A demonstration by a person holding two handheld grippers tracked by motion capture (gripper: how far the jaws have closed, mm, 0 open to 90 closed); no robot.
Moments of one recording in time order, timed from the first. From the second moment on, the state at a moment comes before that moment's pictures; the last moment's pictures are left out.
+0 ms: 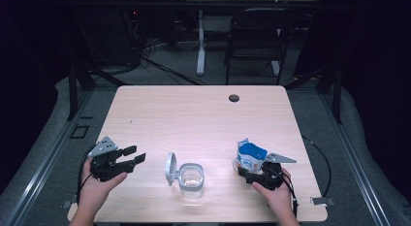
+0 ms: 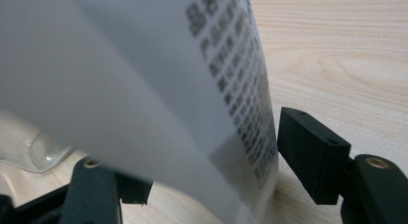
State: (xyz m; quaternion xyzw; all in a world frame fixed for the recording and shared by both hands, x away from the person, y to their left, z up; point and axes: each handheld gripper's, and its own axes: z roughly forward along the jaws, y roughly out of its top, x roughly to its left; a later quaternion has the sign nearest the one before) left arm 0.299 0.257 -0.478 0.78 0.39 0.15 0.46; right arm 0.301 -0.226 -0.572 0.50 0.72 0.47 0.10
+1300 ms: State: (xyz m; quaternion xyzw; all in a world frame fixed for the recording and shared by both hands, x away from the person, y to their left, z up) left arm 0.299 0.258 -0.478 0.78 0.39 0.15 0.46; right arm 0.303 -0.223 -0.582 0.50 0.73 0.46 0.09
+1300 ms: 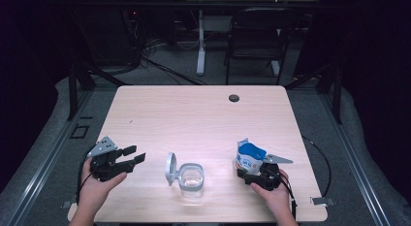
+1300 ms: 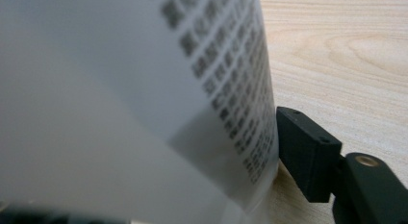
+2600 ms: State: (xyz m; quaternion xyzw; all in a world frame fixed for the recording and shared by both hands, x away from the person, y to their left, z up) left arm 0.299 0.258 -0.478 0.78 0.39 0.16 0.46; right arm 0.302 -0.220 -0.583 0.48 0.74 0.47 0.10
